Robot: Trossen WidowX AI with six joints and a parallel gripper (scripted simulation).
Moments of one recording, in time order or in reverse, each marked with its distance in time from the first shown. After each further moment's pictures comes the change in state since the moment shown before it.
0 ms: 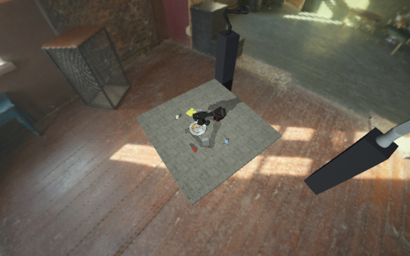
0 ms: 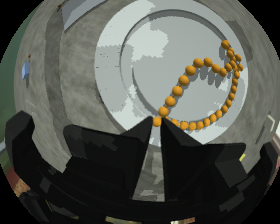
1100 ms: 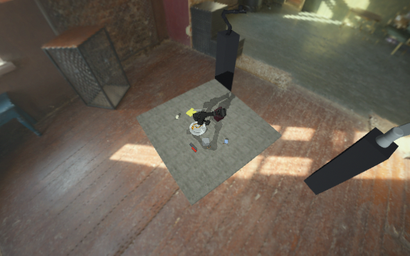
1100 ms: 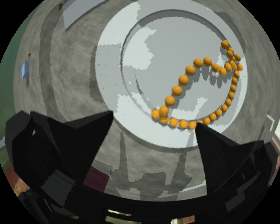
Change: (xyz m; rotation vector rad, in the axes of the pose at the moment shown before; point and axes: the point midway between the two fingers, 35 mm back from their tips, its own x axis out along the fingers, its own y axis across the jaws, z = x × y) arm -0.001 0.001 -0.001 -0.006 -0.003 -0.007
